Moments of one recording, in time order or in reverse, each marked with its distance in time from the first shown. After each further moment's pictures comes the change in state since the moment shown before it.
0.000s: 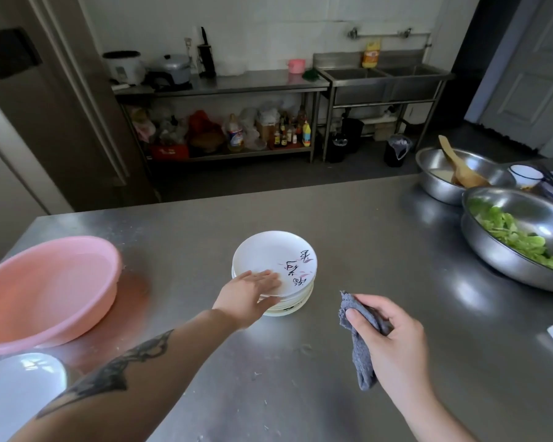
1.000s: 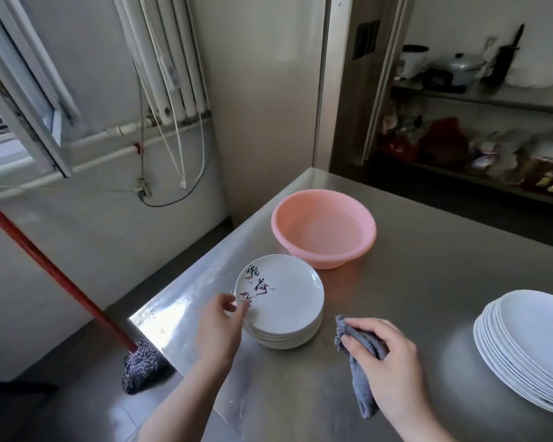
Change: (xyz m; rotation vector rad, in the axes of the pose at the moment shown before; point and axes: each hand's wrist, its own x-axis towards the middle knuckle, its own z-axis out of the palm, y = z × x) left_hand -0.377 -0.115 -0.051 -0.480 1.001 -1.456; right_hand -0.131 -0.043 0.248 0.004 -0.870 -0.235
